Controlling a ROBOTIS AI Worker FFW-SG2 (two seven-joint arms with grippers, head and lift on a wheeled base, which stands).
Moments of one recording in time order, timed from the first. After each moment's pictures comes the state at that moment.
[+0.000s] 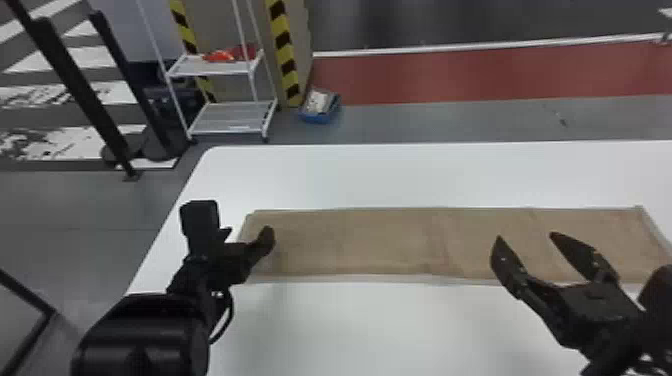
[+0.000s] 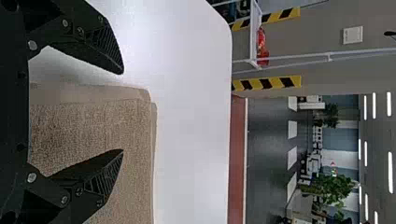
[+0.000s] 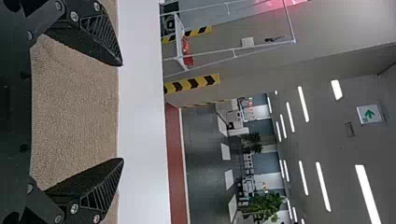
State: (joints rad) left arm 0.10 0.12 0.12 -1.76 0.10 0.57 -0.01; right arm 0.43 -0.05 0.00 -2.02 -0.17 0.17 0.24
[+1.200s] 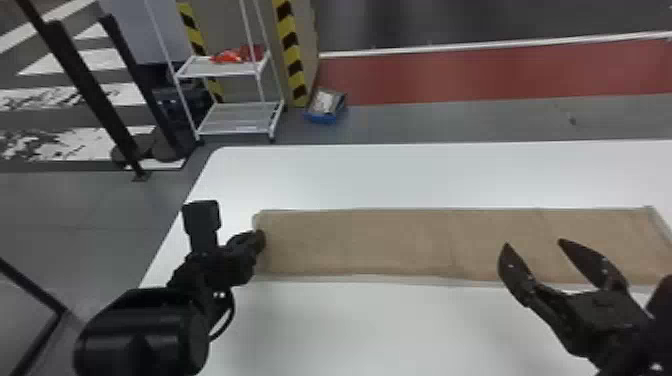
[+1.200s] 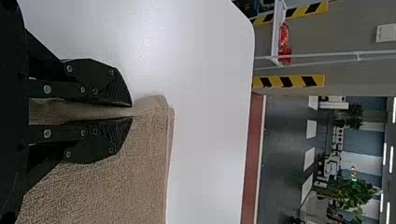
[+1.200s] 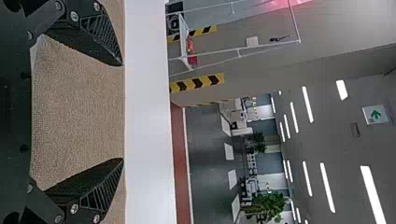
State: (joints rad) left arm 0.07 0.12 0.16 -1.74 0.13 0.68 -0.06; right arm 0.43 -0.05 0.01 -2.01 -0.16 0.17 0.24
